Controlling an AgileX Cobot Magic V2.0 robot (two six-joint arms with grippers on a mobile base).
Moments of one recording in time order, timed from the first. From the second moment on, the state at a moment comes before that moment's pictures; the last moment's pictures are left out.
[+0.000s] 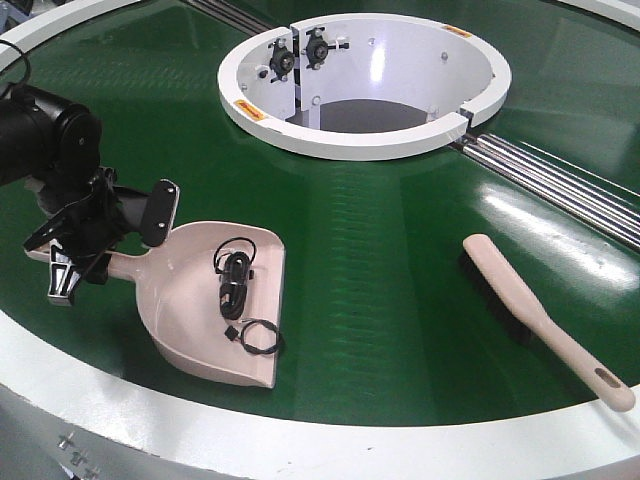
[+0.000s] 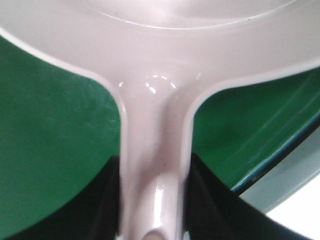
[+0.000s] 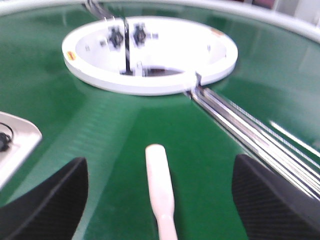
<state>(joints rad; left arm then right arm) -0.23 1.88 -1.48 0.22 1.11 1.31 0.05 0.43 -0.63 0.12 0.54 -0.19</state>
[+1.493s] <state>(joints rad) -0.23 1.88 -1.48 0.21 1.11 1.31 0.05 0.11 -0.35 0.15 0.41 -0.20</state>
